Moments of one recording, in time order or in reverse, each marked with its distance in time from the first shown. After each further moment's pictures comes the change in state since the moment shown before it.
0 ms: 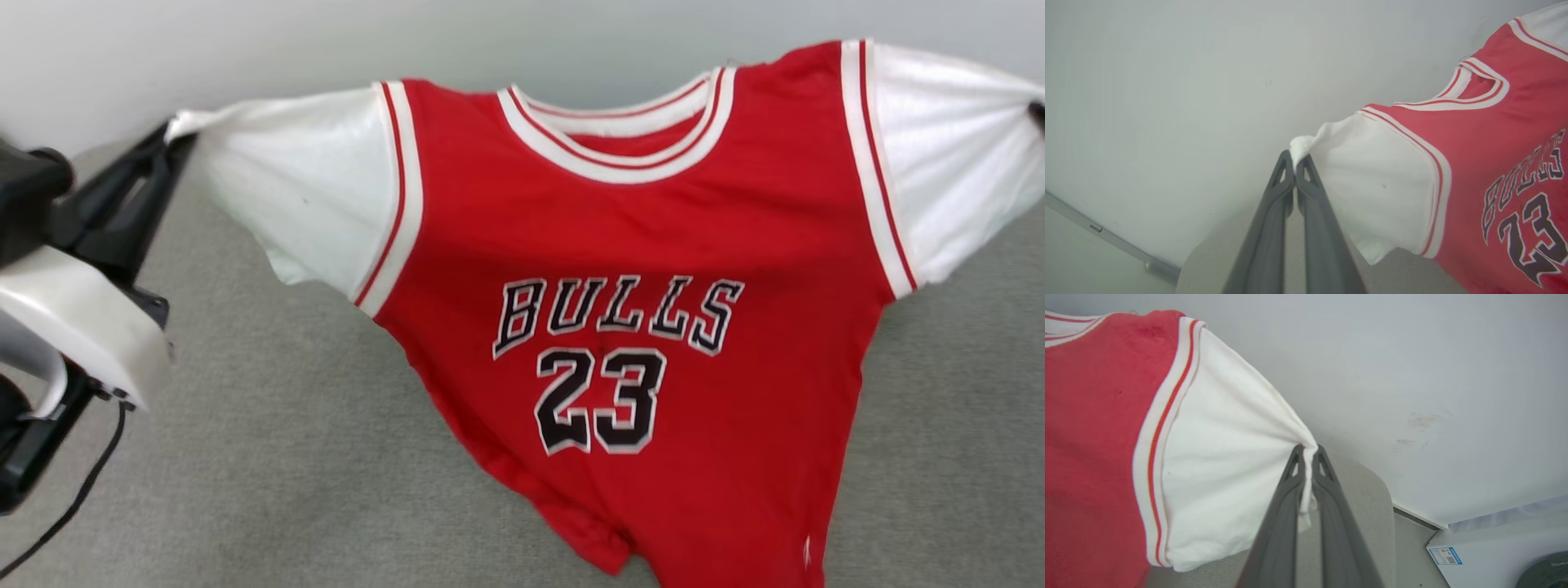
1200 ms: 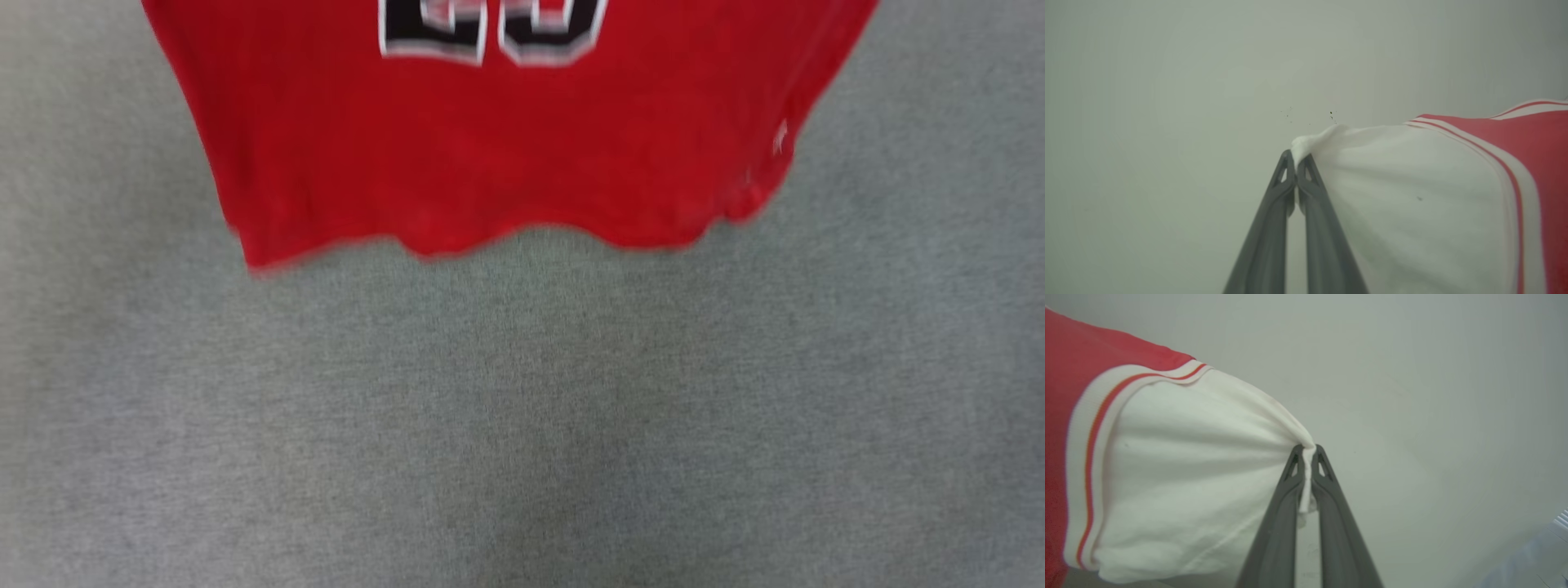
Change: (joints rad) left arm -0.747 -0.048 0.111 0.340 0.171 -0.158 -0.220; right arm -0.529 0.044 -0.067 -0.024 -0.197 0.000 -0.306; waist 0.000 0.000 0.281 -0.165
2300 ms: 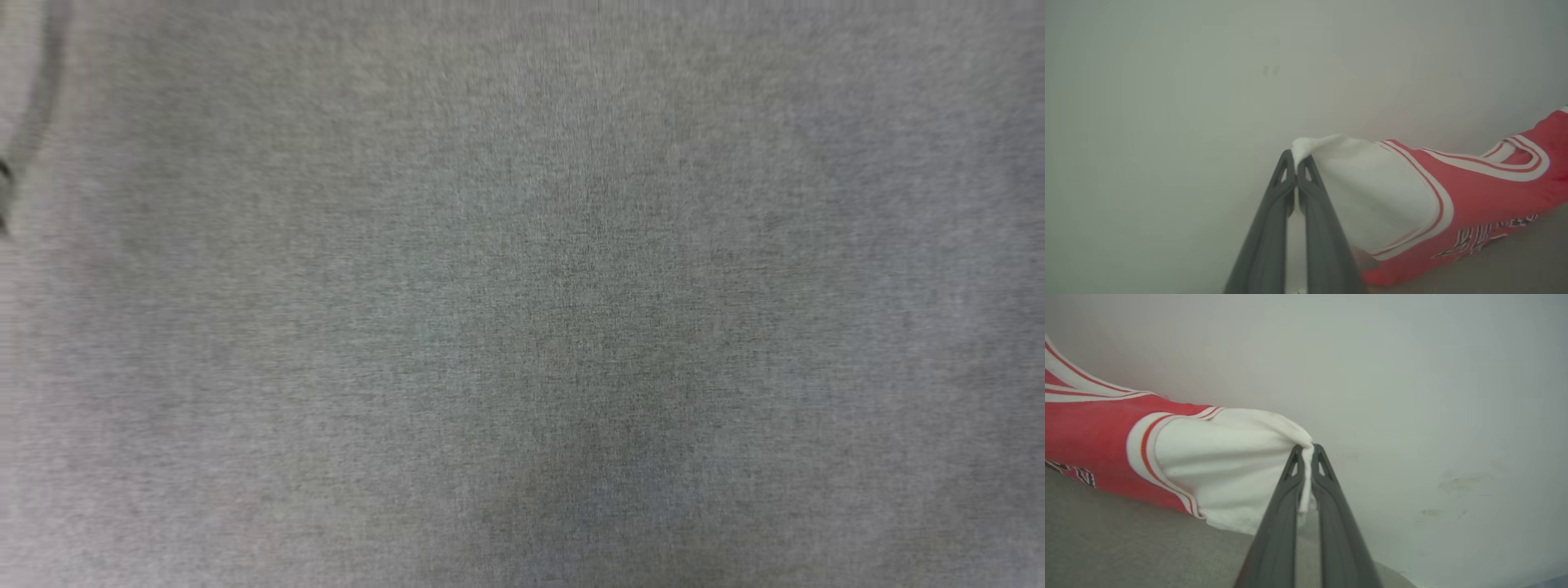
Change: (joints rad) left arm -0.149 -0.397 -0.185 0.695 0.044 -0.116 -0.334; right arm -0.133 0.244 -0.006 0.629 -0.207 0.000 -0.372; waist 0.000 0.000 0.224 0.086
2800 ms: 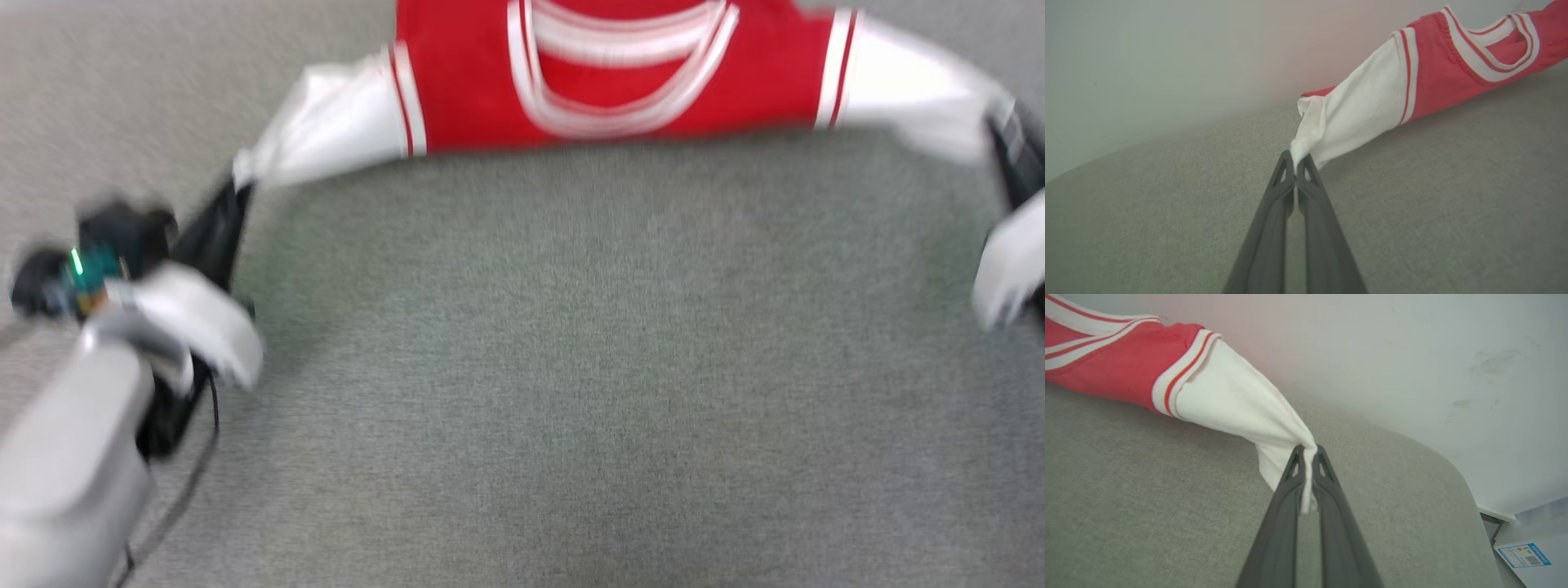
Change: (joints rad) left arm 0.715 0.057 -0.085 -0.189 -0.103 0.057 0.017; right arm 0.619 -0.096 0.042 -0.157 0.194 0.000 -0.005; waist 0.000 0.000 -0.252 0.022
